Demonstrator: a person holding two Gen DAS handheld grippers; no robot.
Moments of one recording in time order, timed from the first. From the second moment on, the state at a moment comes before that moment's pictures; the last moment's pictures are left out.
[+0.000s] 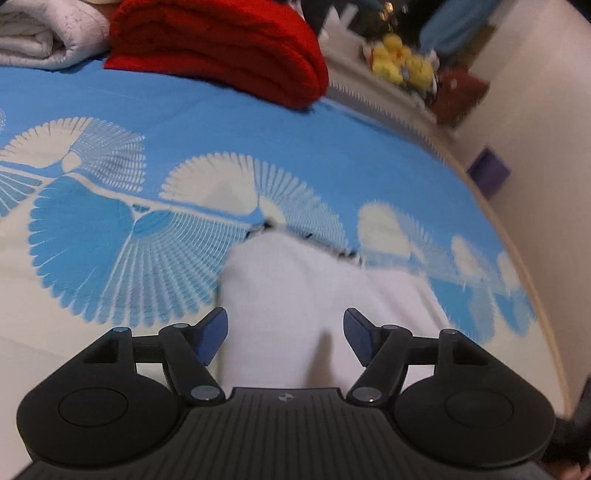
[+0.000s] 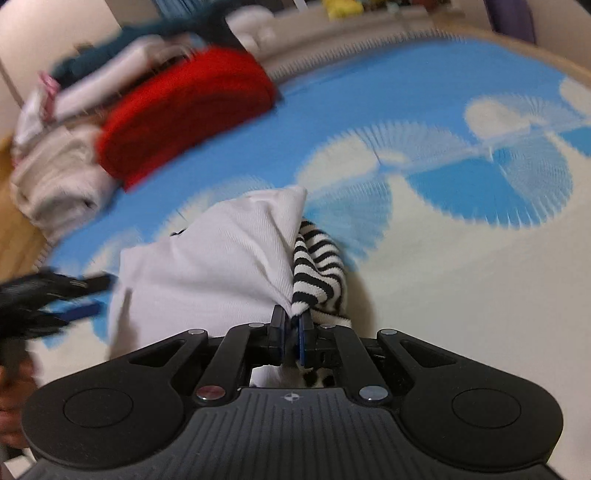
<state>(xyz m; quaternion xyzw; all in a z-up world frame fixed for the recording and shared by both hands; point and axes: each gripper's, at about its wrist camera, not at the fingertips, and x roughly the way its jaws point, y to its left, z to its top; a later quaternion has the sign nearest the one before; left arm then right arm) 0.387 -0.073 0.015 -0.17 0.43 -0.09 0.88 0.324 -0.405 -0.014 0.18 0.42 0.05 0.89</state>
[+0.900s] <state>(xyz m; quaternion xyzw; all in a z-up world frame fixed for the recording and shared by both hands) 0.351 -0.097 -0.022 -0.03 0.54 -0.10 0.84 0.301 -0.419 -0.036 0.15 0.53 0.03 0.83</state>
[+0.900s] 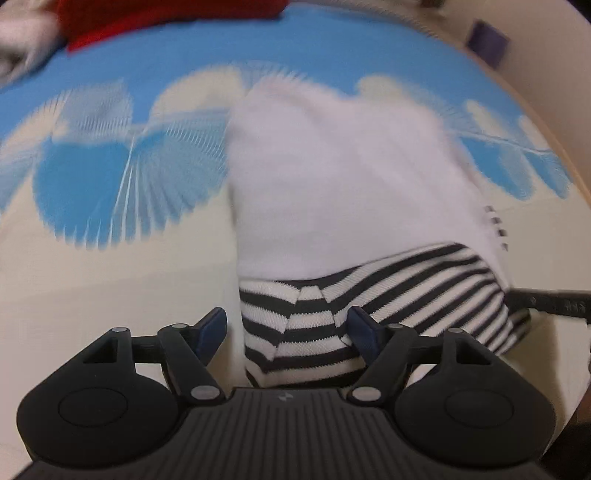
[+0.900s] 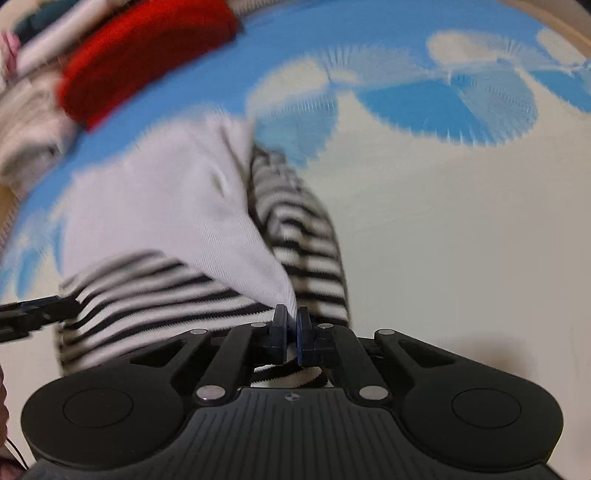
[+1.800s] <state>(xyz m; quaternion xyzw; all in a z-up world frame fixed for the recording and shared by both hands) 0.066 -0.134 0.102 0.01 0.30 -0.05 0.95 0.066 -0.394 0.111 0.08 0.23 0.02 0.97</state>
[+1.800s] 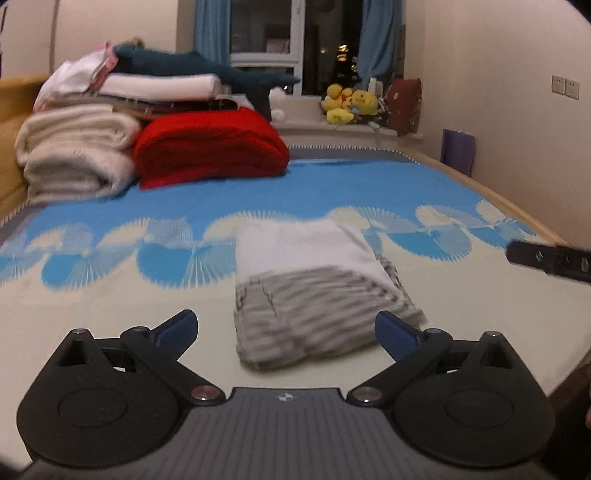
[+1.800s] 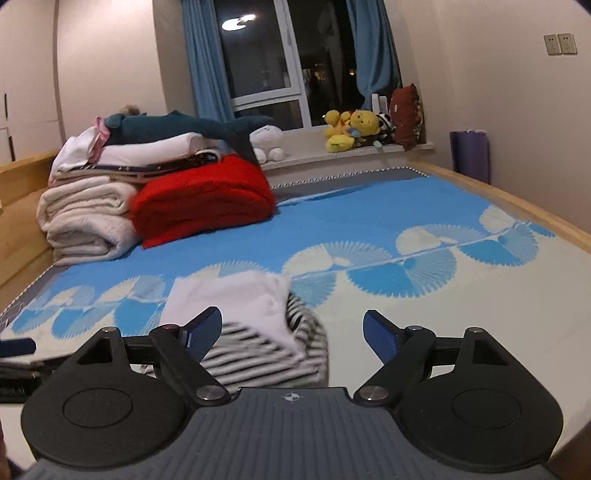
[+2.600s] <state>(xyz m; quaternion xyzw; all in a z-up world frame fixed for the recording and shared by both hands) 0.062 -0.123 0.078 -0.02 0.33 0.01 0.94 0.051 -0.329 0.096 -0.01 0.27 0.04 0.96</state>
